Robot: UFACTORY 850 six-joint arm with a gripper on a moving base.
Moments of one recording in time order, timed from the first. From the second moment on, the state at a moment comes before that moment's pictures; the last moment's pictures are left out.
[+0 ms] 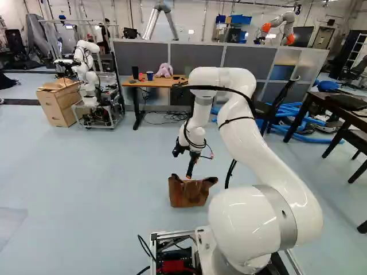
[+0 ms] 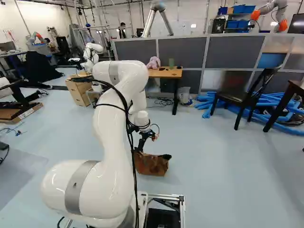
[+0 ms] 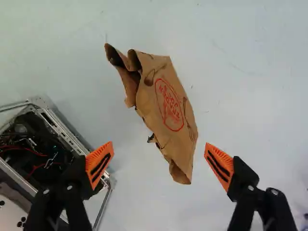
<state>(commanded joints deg) 0.4 -61.5 -66.2 0.0 -1.8 -62.6</state>
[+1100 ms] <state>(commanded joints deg) 0.4 -73.6 -75.8 0.0 -1.8 -81.9</state>
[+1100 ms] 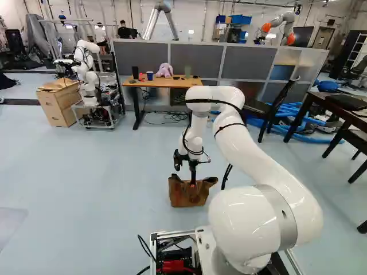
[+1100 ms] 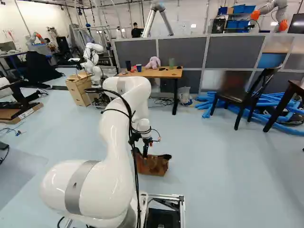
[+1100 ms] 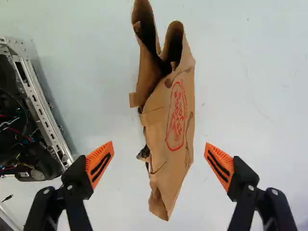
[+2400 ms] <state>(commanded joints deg) 0.4 -87.8 -88.6 0.0 -1.8 -81.9</state>
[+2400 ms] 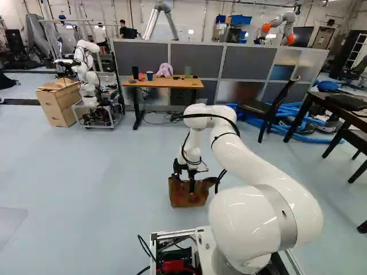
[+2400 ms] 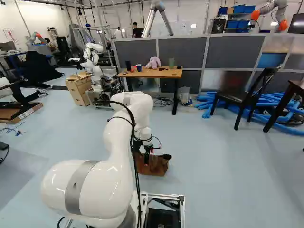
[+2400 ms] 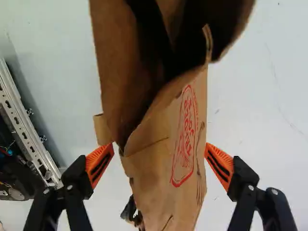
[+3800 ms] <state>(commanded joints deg) 0.4 -93.8 -94.5 0.0 -1.8 -81.9</state>
